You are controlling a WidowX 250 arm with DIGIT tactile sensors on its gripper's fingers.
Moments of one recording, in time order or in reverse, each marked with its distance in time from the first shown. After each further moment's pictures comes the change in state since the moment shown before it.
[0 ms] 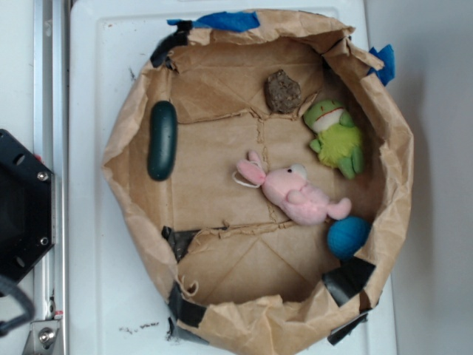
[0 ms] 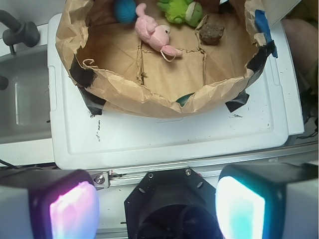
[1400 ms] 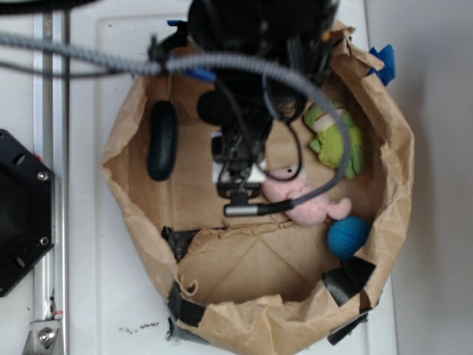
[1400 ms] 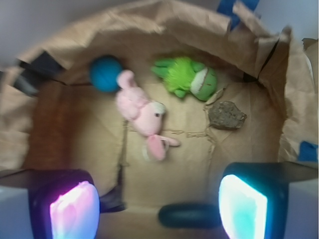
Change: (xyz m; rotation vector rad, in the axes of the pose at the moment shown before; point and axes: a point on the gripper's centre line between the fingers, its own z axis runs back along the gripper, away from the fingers) arm 0.130 0.034 -0.096 -0.077 -0.002 -0.172
